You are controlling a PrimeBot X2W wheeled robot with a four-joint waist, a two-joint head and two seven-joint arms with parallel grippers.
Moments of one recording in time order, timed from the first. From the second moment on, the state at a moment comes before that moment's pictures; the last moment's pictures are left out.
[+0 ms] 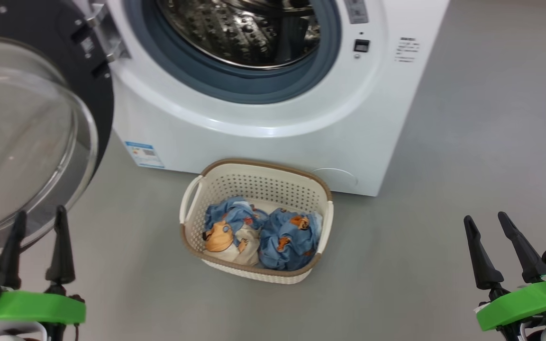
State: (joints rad) left arm -0.23 0.24 0.06 0.36 -0.40 -0.13 -0.26; right arm -0.05 -0.28 0.09 0.23 0.44 0.12 -0.25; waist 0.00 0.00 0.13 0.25
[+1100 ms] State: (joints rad) left arm -0.18 0.27 -0.10 0.30 -0.50 -0.13 -0.26; right arm -0.05 -0.25 0.06 0.21 0.44 0.12 -0.25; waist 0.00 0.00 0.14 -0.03
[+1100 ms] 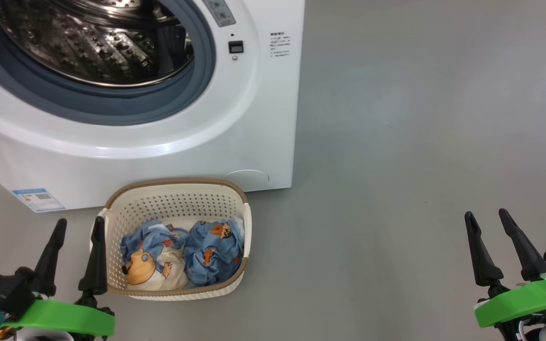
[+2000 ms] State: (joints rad) left arm -0.16 0.26 -0.08 0.27 -0.48 -0.13 -0.26; right arm -0.05 -0.25 0.06 0.21 0.44 0.12 -0.25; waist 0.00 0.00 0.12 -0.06
